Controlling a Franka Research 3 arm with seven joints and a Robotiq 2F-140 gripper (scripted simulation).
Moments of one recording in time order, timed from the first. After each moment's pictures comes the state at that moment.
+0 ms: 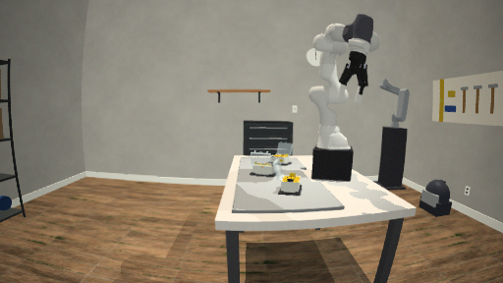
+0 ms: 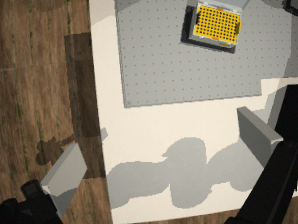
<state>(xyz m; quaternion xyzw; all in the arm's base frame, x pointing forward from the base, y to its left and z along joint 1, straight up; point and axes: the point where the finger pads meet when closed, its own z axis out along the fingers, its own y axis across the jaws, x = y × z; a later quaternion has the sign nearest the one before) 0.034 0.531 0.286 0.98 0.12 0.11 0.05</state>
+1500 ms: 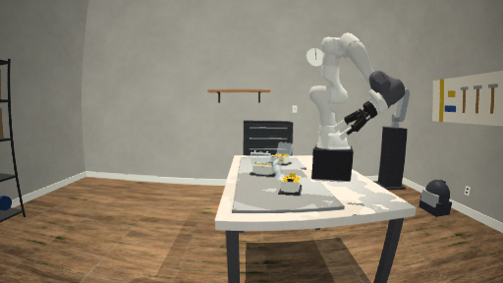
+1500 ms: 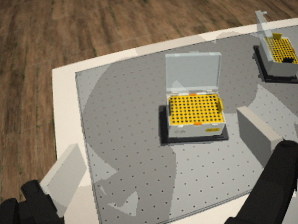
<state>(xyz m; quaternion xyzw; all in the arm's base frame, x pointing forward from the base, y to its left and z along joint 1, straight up) 0.059 0.465 0.137 0.89 0.00 0.44 0.09</state>
